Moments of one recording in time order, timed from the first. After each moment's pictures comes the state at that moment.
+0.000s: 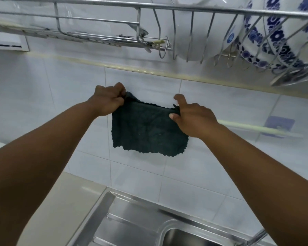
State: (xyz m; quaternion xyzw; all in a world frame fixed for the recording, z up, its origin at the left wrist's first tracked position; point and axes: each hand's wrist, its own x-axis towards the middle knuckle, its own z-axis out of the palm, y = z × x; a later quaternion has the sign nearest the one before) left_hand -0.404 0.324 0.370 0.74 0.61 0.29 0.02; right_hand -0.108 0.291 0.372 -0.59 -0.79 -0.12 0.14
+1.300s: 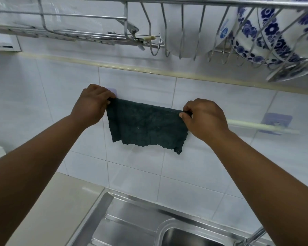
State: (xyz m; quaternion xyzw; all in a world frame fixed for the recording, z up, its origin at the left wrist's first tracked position) left_hand -0.427 0.320 0.337 0.76 0.50 0.32 -0.27; right_hand -0.079 0.275 0.364 -0.53 -0.77 -0.19 0.30
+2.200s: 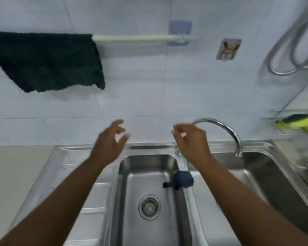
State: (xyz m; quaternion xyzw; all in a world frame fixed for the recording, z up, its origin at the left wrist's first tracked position) left_hand -0.163 0.160 0.125 0.76 0.49 0.37 0.23; right_hand 0.102 0.091 0.144 -0.64 -0.61 0.08 0.45
